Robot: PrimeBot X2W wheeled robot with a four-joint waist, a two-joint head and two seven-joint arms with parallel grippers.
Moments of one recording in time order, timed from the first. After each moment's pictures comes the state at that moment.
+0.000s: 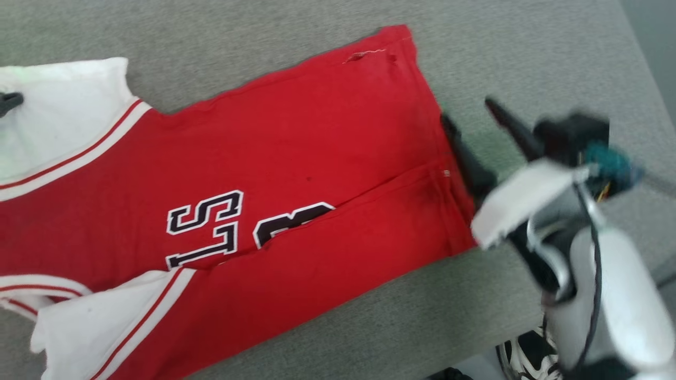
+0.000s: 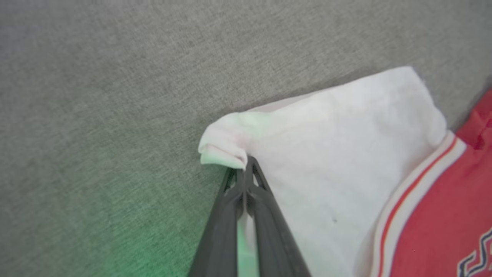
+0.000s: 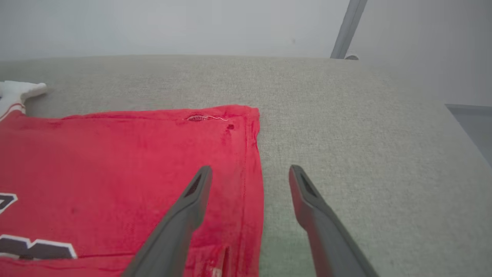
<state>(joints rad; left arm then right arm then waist) -1.27 1.10 -1.22 0.46 -1.42 -0.13 0.55 -0.41 -0.07 0.16 -0.02 0.25 0.13 0.27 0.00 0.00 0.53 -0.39</state>
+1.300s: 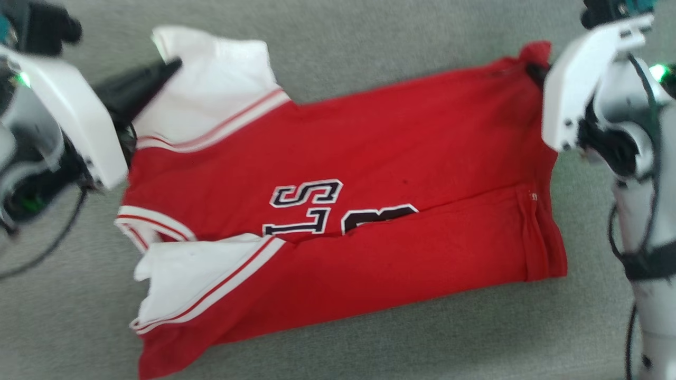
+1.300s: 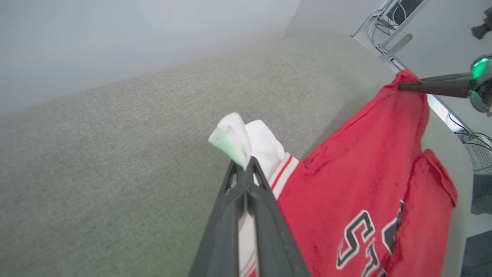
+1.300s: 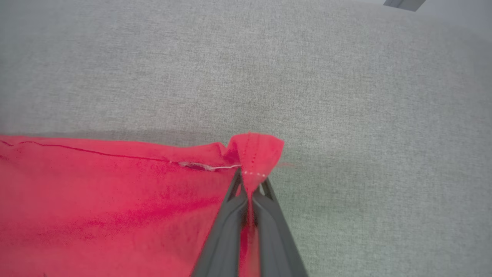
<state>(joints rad) -1.24 0.96 -1.27 0.21 -1.44 -0.13 0.06 -0.82 -0.20 0.07 0.30 0.32 0.13 0.85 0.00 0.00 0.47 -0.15</state>
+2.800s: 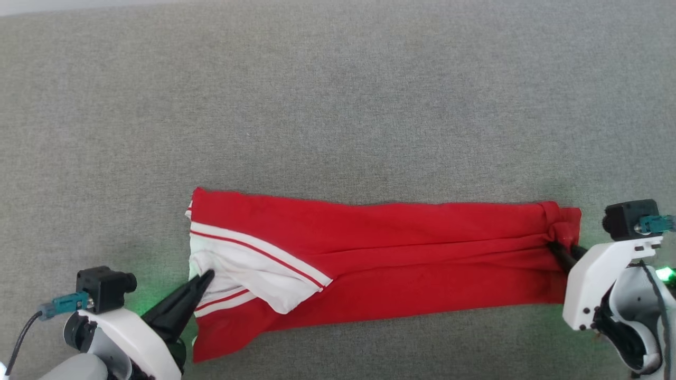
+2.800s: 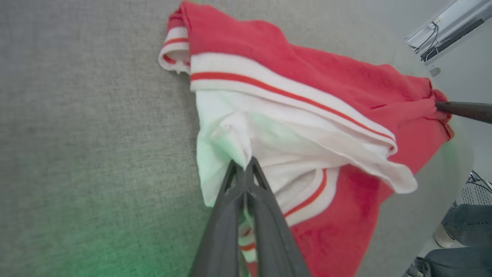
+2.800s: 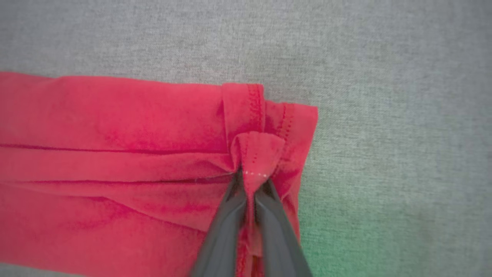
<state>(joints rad) -0.34 0.81 -0.91 0.21 -1.16 -0.13 -0.26 -0.16 -0.23 -0.04 0.04 0.34 0.13 0.63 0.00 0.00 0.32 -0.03</state>
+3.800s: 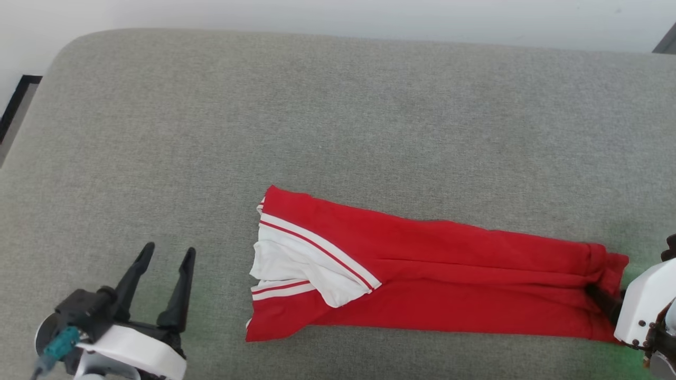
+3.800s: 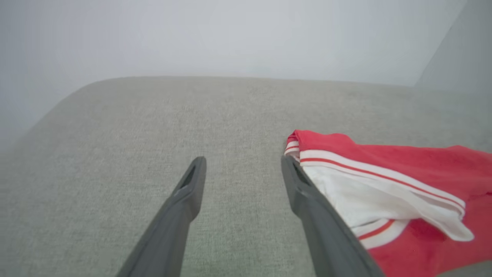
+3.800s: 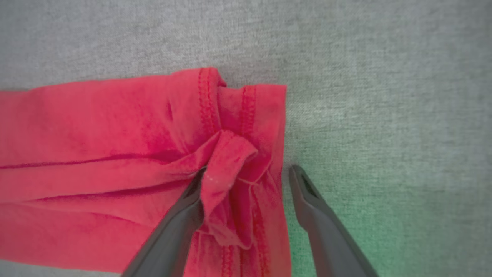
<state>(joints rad) -0.07 0.43 -0.23 0.21 -0.50 -0.13 -0.26 -0.13 -0.23 -0.25 0.18 0.45 0.13 0.82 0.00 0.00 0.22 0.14</state>
